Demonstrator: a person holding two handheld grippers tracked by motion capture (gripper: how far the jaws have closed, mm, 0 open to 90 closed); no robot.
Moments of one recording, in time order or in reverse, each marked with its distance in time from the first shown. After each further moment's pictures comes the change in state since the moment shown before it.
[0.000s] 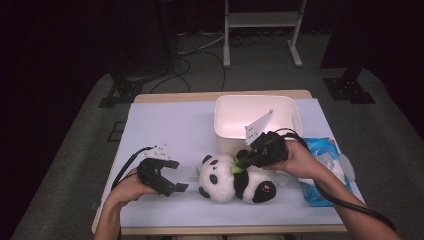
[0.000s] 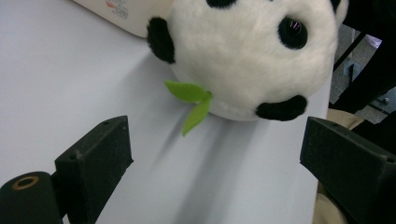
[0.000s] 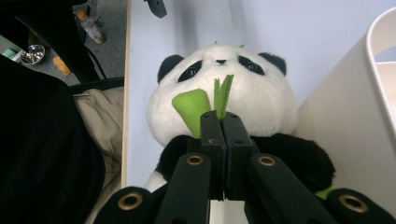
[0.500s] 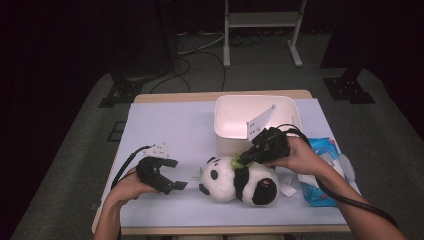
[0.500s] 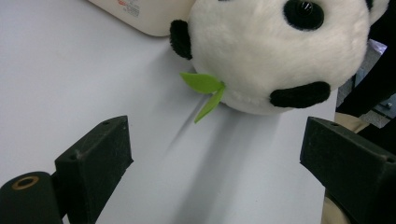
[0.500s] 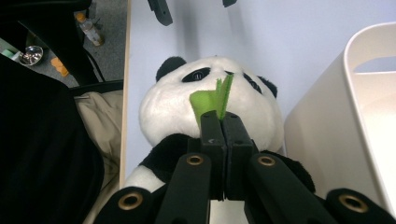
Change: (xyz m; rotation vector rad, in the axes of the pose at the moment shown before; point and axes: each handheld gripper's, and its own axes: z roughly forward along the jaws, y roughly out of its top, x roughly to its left) left arm 0.007 -0.003 0.000 -0.009 0.011 -0.019; right arm -0.001 0.006 -0.011 -0.010 -0.011 -0.011
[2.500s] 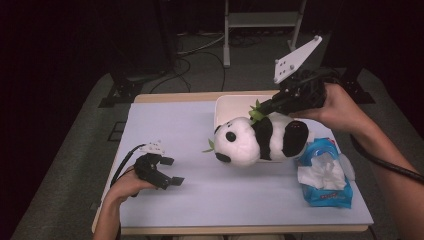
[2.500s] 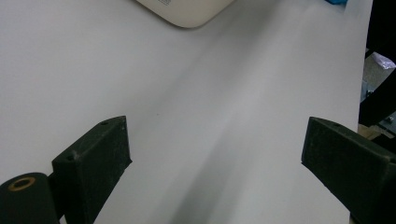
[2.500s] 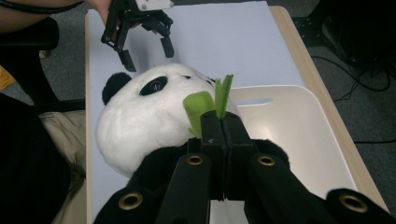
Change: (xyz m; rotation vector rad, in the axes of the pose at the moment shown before) left arm 0.022 -0.012 0.003 -0.021 0.010 -0.070; right arm -0.010 0.059 -0.132 -0.039 -0.226 -0.041
